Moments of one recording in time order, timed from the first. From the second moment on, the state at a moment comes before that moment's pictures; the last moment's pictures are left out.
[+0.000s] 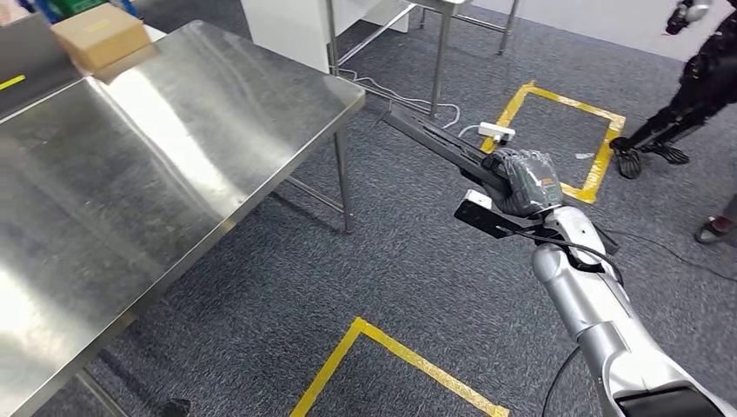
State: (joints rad) left arm -0.11 0.00 0.21 -0.20 -0.16 0.27 -0.49; right arm -0.76 -0.23 0.43 -0.87 0.84 -0.29 -0.31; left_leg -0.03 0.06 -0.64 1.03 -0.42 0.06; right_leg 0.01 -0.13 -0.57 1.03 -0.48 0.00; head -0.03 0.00
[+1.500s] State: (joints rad) left arm -0.12 -0.01 0.22 -0.20 -0.26 0.32 -0.54; right arm -1.08 0.08 0.67 -0.63 0.95 -0.13 -0.38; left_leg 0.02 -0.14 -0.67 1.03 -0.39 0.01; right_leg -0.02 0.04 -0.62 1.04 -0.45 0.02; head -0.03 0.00
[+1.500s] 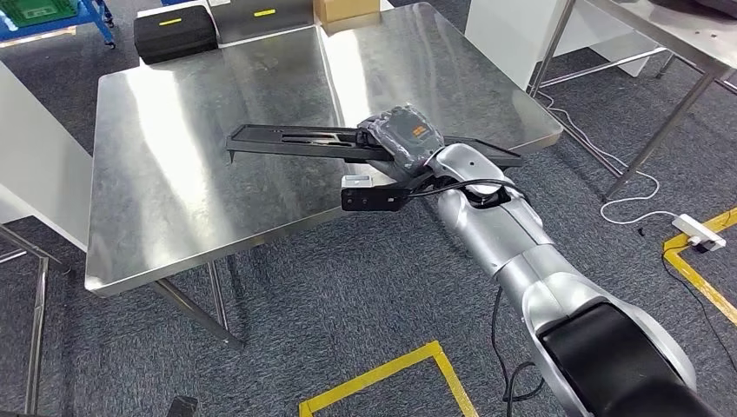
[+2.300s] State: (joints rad) left arm -0.10 -0.01 0.27 -0.20 -0.27 0.40 -0.56; right arm -1.10 -0.02 0.68 -0.48 0.95 -0.22 -0.34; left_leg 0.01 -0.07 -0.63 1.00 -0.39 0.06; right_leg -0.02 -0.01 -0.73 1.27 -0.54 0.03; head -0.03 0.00
